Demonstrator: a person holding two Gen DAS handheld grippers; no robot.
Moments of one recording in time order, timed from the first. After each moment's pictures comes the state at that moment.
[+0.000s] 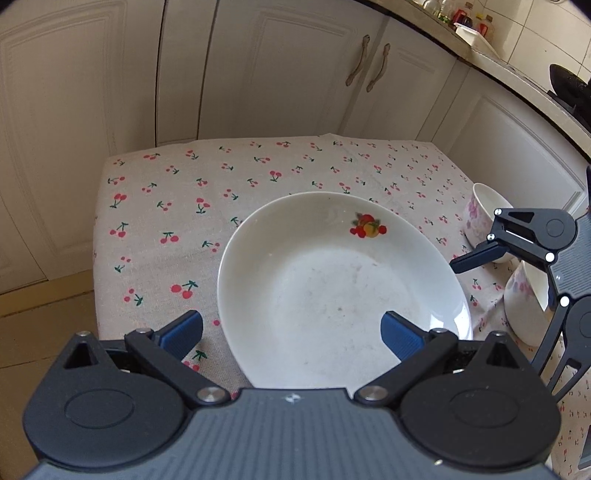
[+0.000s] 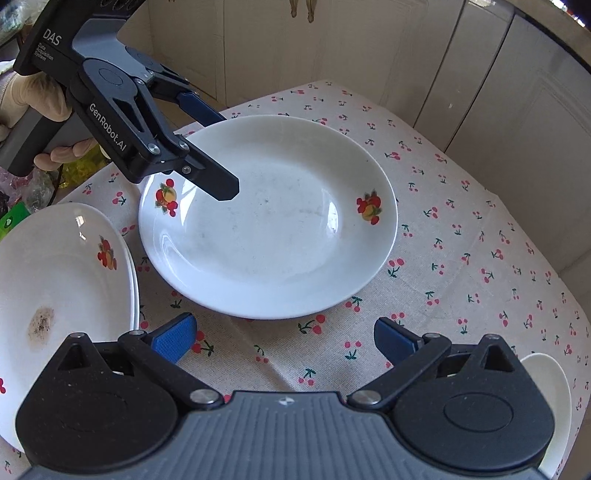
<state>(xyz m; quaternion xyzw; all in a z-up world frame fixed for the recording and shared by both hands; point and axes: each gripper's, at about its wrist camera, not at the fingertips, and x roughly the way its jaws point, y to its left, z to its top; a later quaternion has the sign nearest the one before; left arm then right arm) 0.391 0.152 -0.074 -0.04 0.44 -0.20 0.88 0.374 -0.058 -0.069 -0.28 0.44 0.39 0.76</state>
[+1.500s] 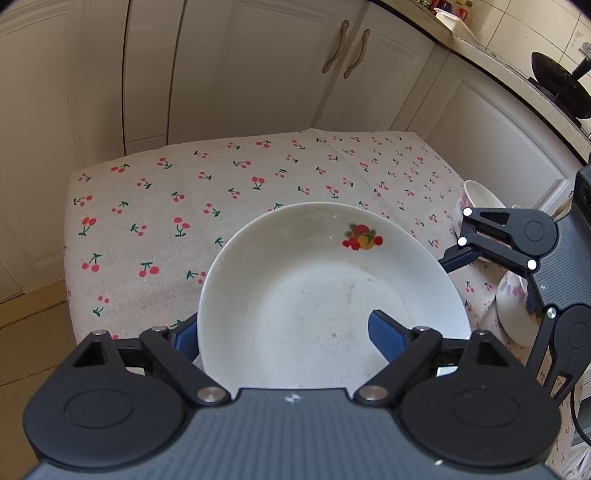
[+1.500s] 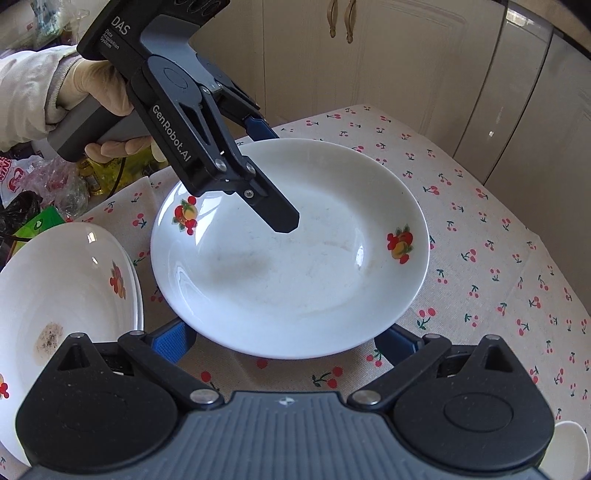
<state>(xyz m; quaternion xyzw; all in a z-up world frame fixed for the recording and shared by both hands) 0.421 0.152 -0.073 -0.03 0.46 -0.25 0.85 0.383 -0.049 -0.072 -0.26 0.41 0.46 0.74</state>
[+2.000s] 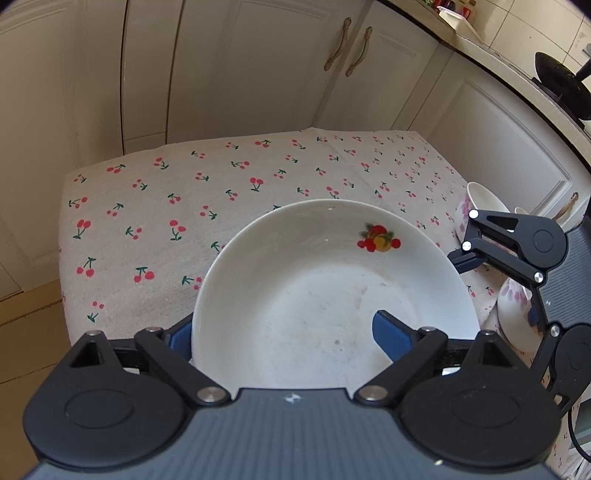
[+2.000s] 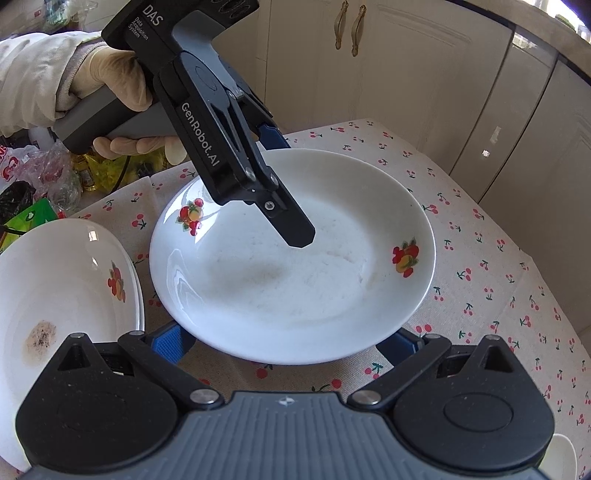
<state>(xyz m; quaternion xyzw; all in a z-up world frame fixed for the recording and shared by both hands) 0.427 0.146 -0.075 -0.03 0.46 -0.25 0.85 0.374 -0.045 -0.071 -0.28 0.38 0.46 0.75</state>
